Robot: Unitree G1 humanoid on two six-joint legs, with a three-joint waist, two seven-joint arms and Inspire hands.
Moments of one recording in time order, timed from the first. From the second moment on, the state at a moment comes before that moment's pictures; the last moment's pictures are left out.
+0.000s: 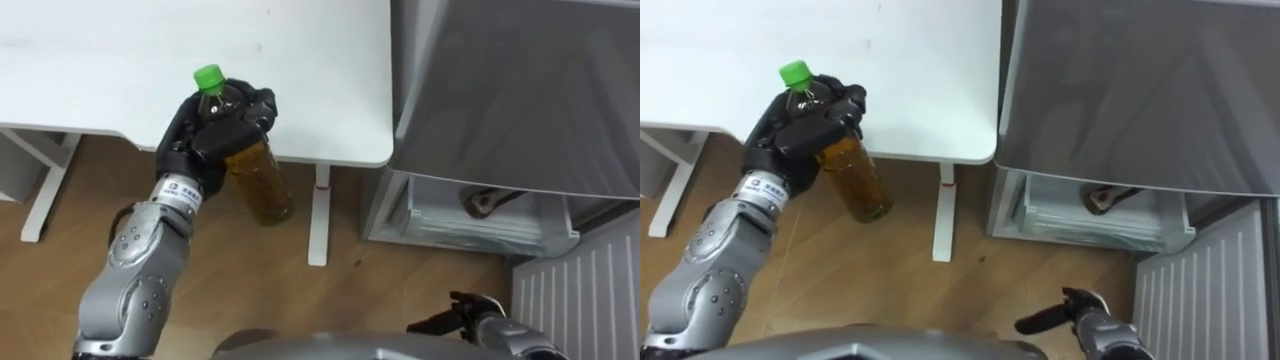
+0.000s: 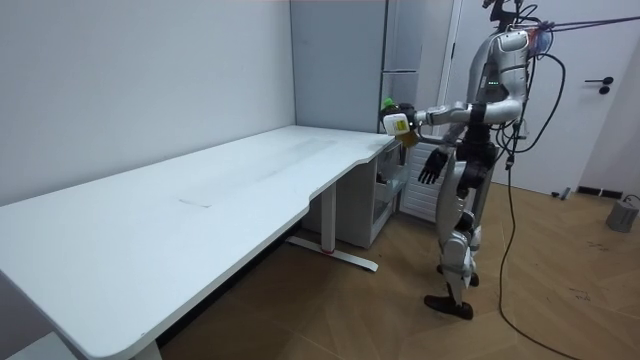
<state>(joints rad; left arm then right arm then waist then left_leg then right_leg) 0.24 0.22 -0.09 -0.22 -0.60 0.23 -0.01 0.01 -0.23 0.17 1.07 0.05 0.12 0.04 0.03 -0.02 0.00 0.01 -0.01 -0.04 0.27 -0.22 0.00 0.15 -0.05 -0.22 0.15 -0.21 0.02</state>
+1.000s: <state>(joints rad) 0.24 0.23 -0.12 -0.10 -0.44 0.15 -0.02 0.10 -0.23 0.26 0.40 -0.03 0.07 0.32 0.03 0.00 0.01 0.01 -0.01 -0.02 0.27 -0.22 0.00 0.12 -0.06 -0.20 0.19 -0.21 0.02</state>
